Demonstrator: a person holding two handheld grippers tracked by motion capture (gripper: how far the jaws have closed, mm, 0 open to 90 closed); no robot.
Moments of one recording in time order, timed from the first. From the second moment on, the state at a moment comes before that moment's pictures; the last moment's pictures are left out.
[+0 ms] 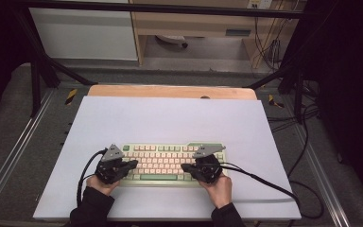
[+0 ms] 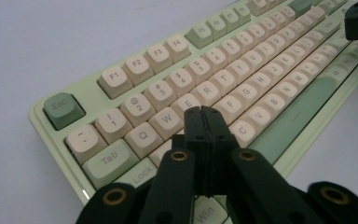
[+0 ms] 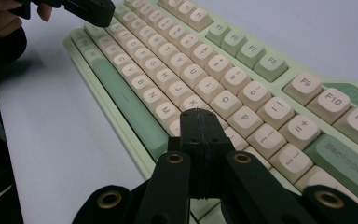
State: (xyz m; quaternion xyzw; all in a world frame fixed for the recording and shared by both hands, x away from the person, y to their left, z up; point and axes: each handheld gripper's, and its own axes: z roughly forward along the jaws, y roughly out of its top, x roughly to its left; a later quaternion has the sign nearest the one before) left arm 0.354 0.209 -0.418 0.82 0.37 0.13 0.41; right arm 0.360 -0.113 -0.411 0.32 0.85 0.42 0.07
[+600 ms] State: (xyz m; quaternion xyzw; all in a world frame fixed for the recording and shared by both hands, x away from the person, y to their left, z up) left arm 0.350 0.217 -0.422 0.82 0.38 0.13 0.41; right arm 0.364 -0.072 -0.417 0.30 0.85 0.42 0.06
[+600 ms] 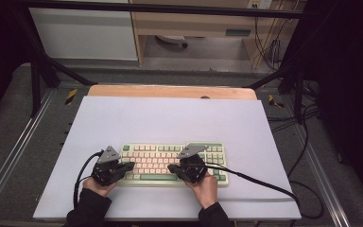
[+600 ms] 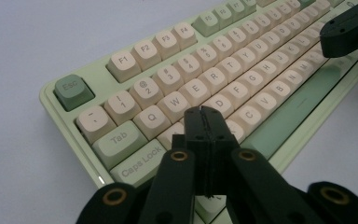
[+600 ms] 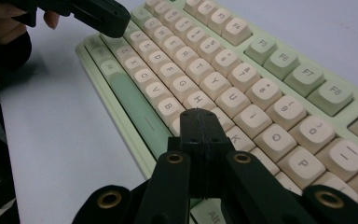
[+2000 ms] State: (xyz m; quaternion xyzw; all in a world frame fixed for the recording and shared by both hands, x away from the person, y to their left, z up) left arm 0.351 0.217 -0.421 0.82 0.37 0.13 0.41; right arm 0.368 -0.062 -0.416 0.29 0.86 0.41 0.07
